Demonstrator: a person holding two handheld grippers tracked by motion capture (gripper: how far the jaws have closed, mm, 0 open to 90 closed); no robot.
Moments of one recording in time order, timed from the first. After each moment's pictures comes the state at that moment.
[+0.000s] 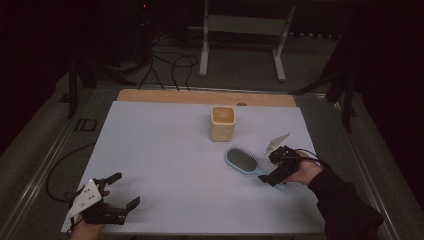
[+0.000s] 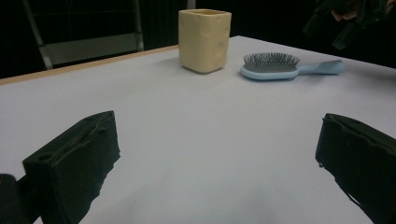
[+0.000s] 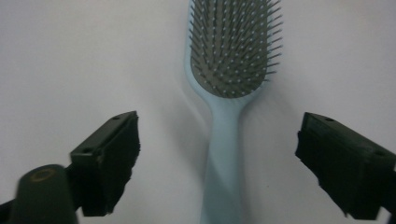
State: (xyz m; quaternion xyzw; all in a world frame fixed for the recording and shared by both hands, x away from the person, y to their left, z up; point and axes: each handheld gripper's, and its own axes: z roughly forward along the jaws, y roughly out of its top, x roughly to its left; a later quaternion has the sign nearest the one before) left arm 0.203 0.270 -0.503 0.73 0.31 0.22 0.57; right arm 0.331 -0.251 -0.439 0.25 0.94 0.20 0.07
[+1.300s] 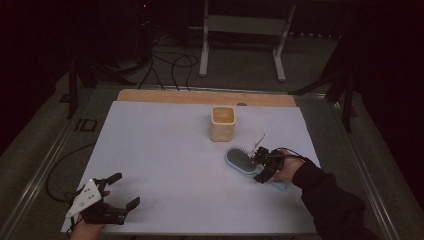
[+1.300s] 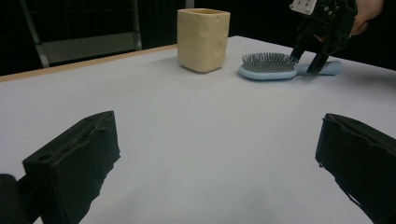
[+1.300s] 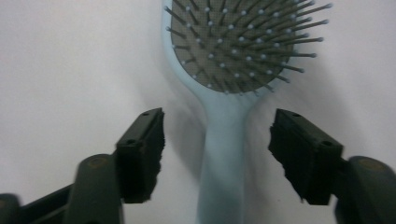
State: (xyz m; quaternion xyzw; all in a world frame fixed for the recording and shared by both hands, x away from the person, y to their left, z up) left arm 0.204 0.271 -0.504 0.73 0.31 0.21 0.57; right arm 0.356 -0.221 -0.477 0.27 0.96 0.08 0.04
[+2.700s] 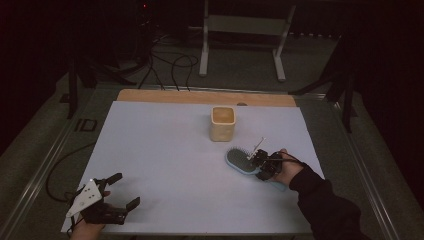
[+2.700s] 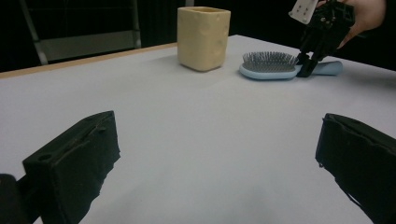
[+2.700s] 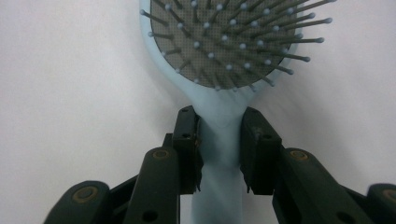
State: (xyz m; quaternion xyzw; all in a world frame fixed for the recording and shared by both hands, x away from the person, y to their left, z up) left arm 0.205 0.271 -0.505 0.73 0.31 0.21 0.57; right arm 0.351 -0.221 -0.490 0.29 0.95 0.07 0.08
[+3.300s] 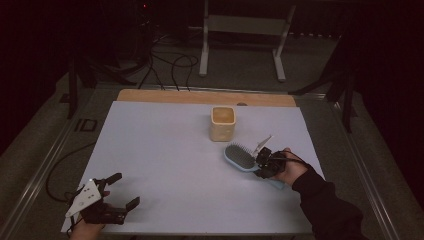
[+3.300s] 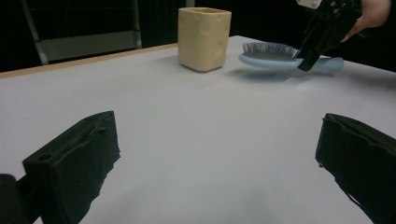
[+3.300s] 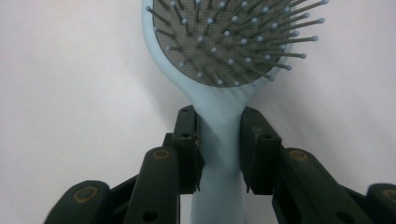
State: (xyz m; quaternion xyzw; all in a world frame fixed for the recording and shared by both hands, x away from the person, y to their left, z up) left arm 0.205 0.272 -0.505 0.73 0.32 0.21 0.57; right arm 0.347 -0.229 -0.475 0.28 0.95 0.15 0.07
